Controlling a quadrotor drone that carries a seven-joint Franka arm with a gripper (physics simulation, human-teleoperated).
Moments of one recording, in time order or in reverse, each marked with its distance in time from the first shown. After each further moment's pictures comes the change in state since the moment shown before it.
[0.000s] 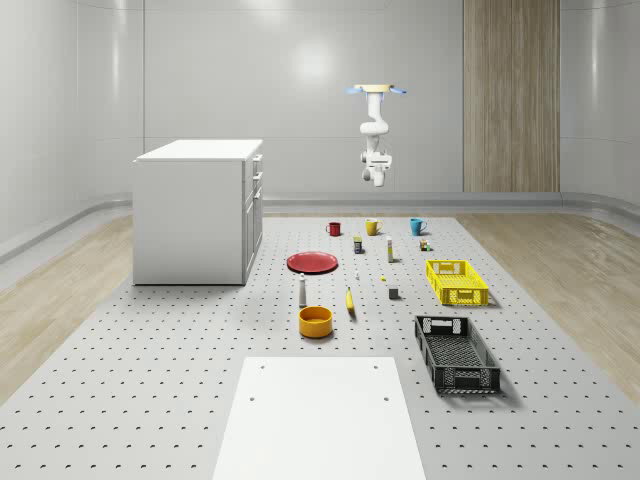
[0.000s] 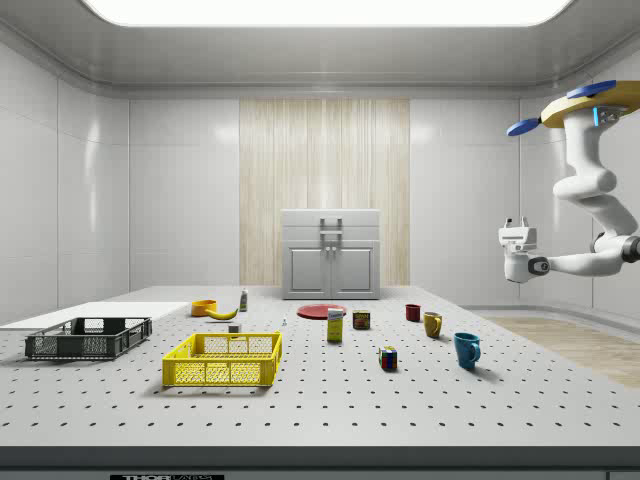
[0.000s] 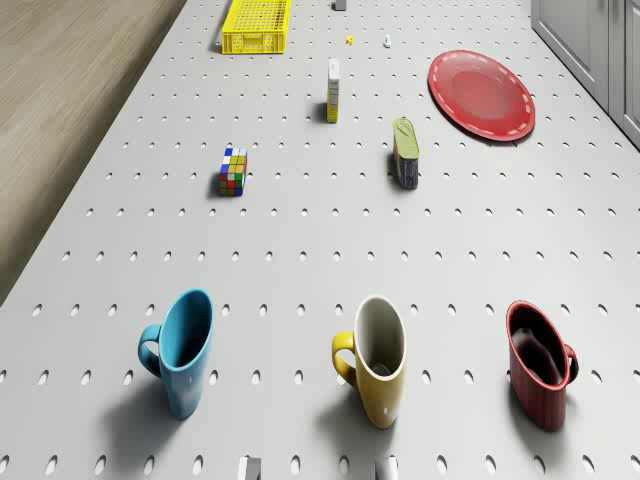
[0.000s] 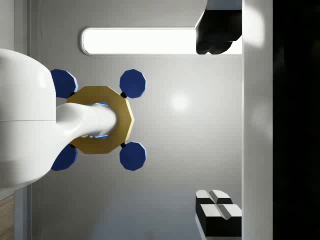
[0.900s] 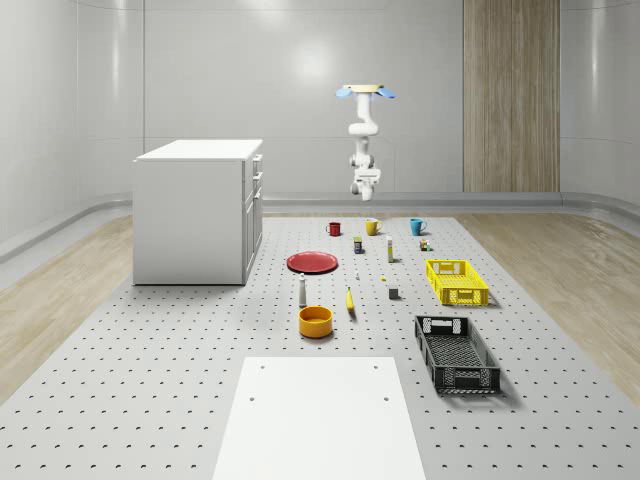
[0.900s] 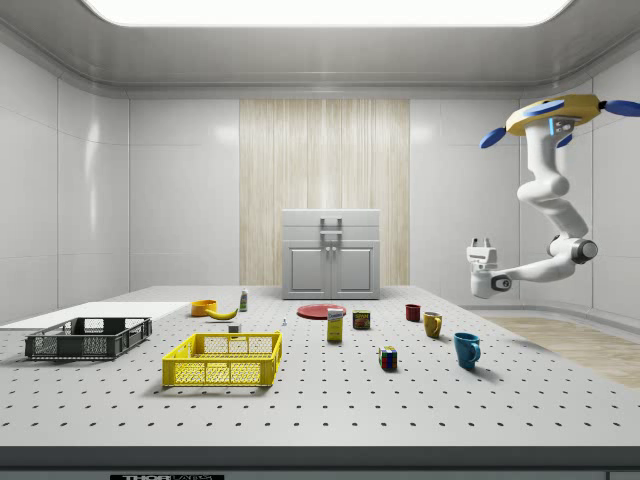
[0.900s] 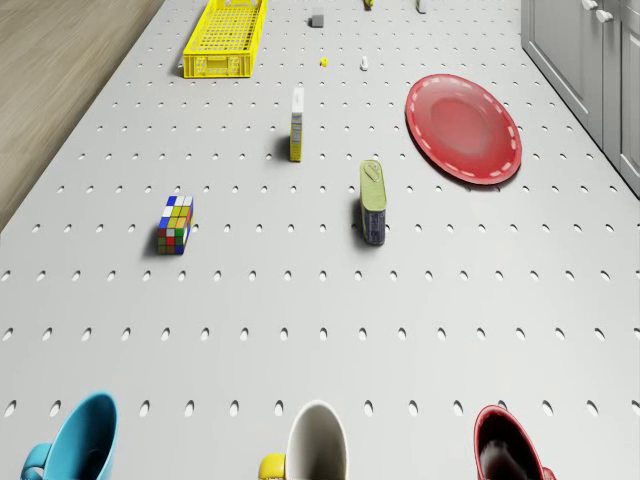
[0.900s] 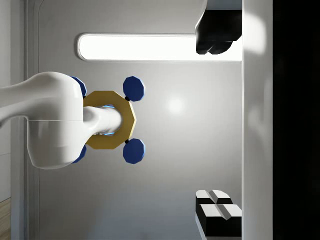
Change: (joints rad) arm -0.006 0.082 0.003 0.283 0.002 -0.187 -0.003
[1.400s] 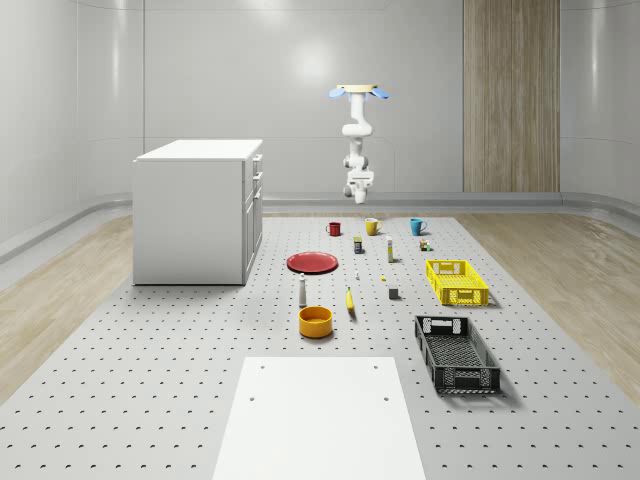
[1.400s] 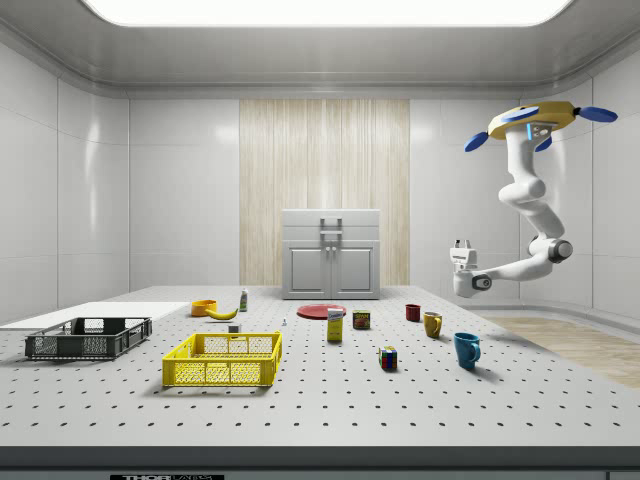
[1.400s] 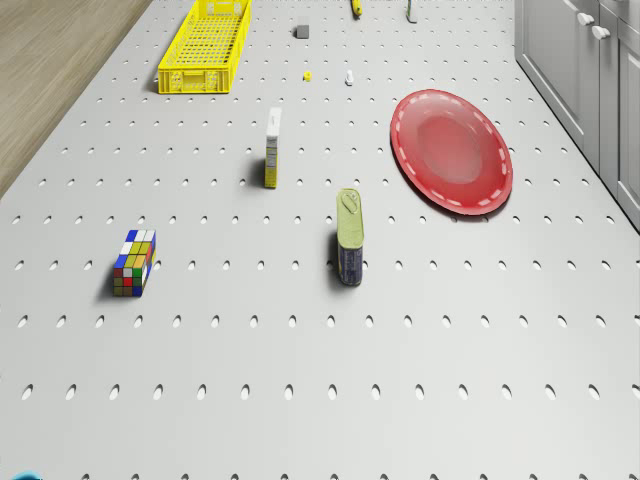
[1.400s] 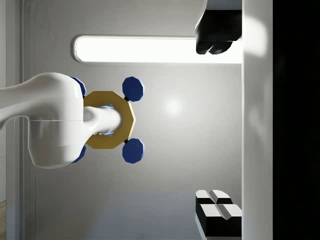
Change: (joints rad) arm -0.001 0.002 0.001 0.013 0.000 -0.003 -0.001
